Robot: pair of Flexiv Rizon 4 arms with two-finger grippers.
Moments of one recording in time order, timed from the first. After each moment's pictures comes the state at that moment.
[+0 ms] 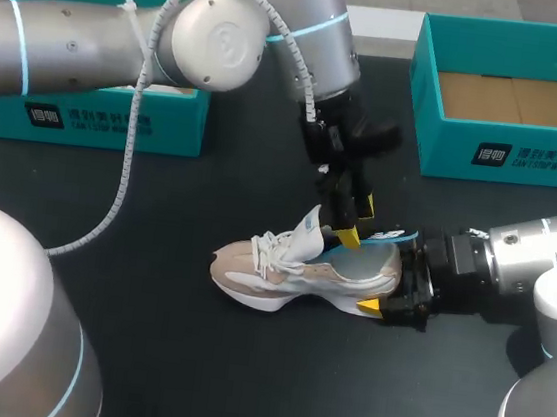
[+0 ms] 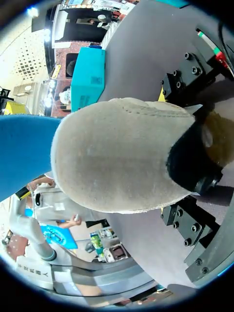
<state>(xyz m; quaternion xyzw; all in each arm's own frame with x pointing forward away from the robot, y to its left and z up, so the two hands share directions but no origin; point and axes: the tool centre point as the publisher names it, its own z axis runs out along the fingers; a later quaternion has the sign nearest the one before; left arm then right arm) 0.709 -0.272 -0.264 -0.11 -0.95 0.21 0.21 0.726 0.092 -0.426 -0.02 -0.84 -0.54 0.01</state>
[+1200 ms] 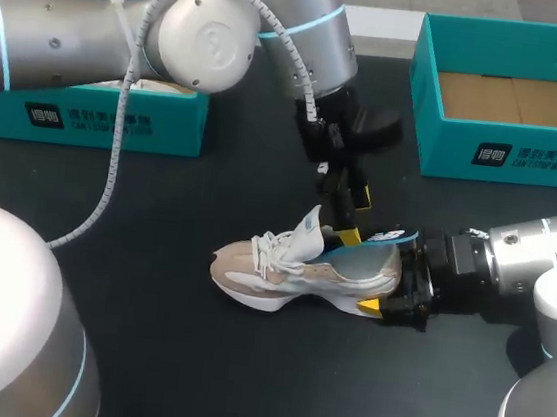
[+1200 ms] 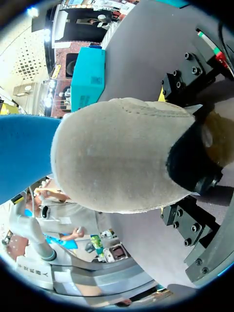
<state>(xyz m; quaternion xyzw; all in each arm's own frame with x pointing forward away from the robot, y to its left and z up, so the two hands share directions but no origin) 0.707 -0.270 -0.255 -0.06 -0.96 0.21 0.17 0.726 0.092 -0.426 -0.02 -0.84 -0.54 0.01</state>
